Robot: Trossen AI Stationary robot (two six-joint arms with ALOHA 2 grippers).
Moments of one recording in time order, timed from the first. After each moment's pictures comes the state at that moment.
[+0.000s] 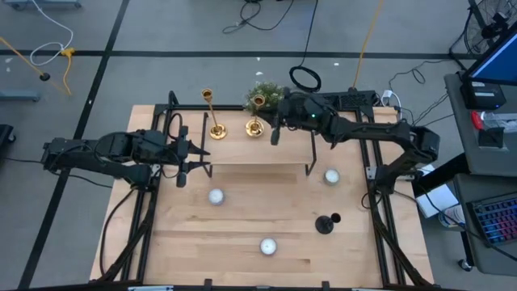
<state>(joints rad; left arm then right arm) -0.02 0.73 0.80 -0.47 -0.10 0.10 -0.34 1.54 1.11 0.49 -0.13 -0.11</state>
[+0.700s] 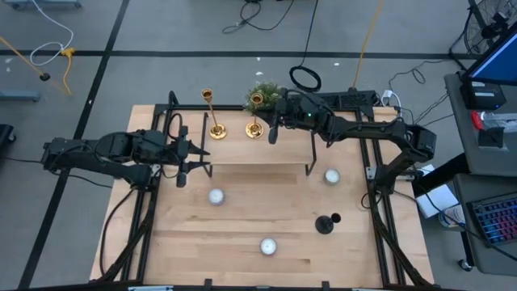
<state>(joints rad) -0.02 0.73 0.80 -0.47 -0.10 0.09 -0.36 1.59 1.11 0.49 -0.14 -0.07</state>
